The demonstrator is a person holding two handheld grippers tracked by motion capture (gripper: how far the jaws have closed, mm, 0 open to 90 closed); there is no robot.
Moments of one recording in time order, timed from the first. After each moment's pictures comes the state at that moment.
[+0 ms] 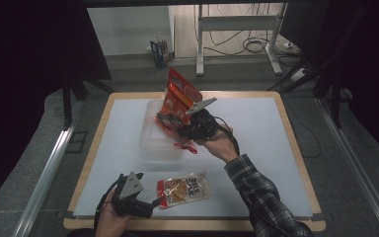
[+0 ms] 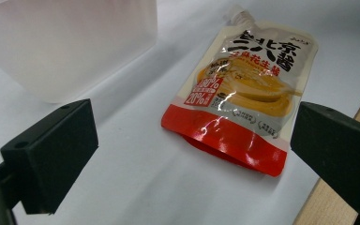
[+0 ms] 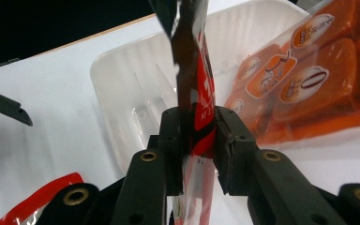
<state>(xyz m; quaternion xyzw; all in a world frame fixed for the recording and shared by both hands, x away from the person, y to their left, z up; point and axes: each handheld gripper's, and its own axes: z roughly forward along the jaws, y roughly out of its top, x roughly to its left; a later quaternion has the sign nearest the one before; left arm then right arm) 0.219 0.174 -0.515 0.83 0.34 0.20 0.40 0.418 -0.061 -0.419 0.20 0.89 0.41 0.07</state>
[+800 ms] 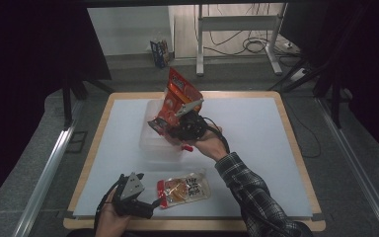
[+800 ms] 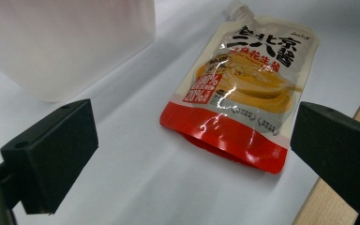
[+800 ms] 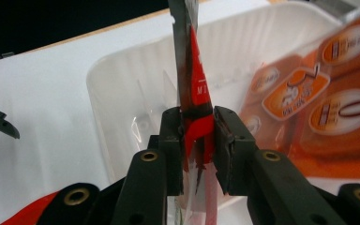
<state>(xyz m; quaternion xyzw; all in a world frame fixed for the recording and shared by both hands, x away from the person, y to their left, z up) 0.219 0.172 -0.516 0.83 0.33 0.20 0.40 0.423 -0.032 -0.431 0.18 0.89 0.40 0.07</state>
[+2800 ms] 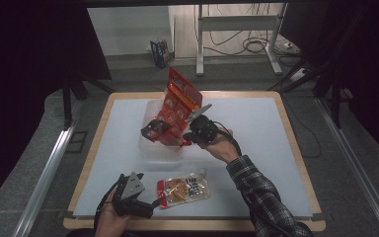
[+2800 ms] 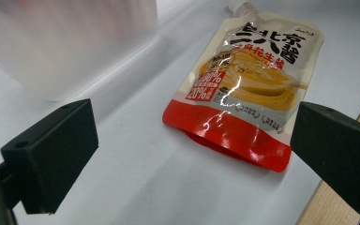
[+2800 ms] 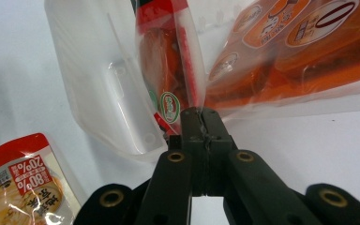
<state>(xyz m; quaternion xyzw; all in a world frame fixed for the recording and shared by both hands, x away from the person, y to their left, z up) 0.220 0.172 -0.517 0.83 0.34 0.20 0.39 0.426 -0.063 -0.450 0.19 0.91 0.35 0.08</state>
